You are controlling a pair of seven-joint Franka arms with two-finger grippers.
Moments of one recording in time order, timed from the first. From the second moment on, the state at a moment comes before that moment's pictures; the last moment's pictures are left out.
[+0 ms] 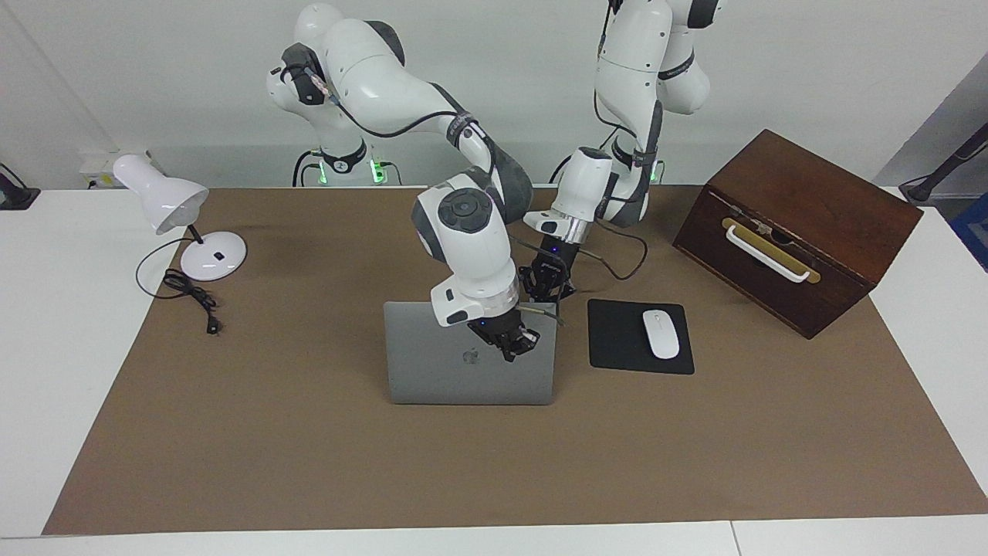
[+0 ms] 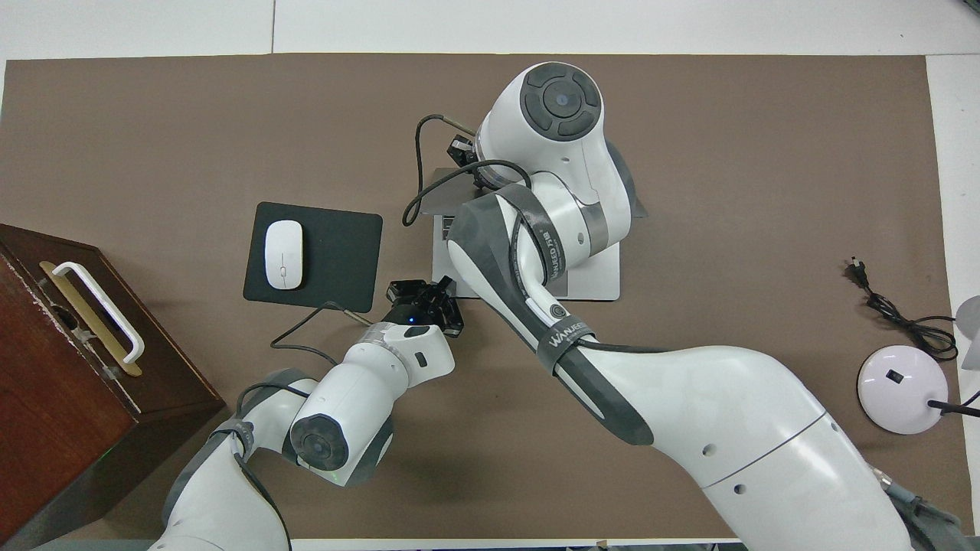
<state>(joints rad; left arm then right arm) -0.71 0.29 0.06 -2.48 -0.10 3.50 0.08 0.49 0.71 0.03 -1.19 0.12 2.11 1.00</state>
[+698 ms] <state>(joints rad) -0.71 0.29 0.06 -2.48 -0.10 3.50 0.08 0.48 0.71 0.02 -1.27 0.25 2.21 0.97</state>
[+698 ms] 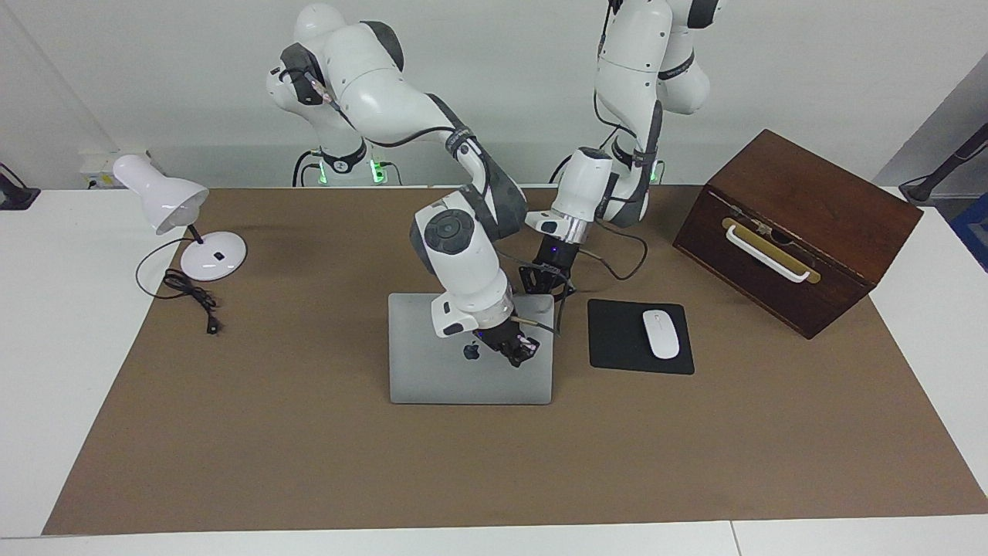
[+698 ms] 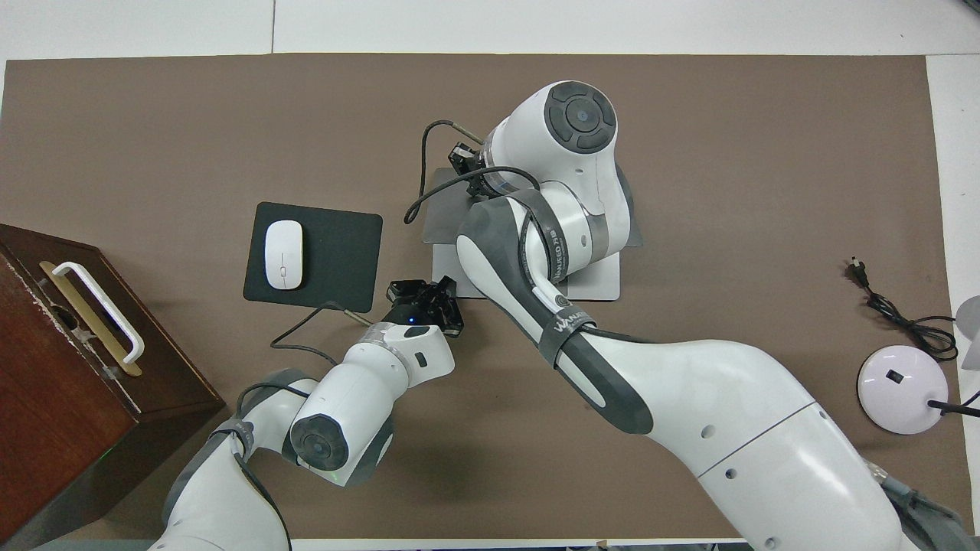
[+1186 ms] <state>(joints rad) -0.71 0.29 0.06 -2.48 -0.10 3.50 0.08 0.46 0.71 0.02 -1.29 0.37 2.21 0.91</state>
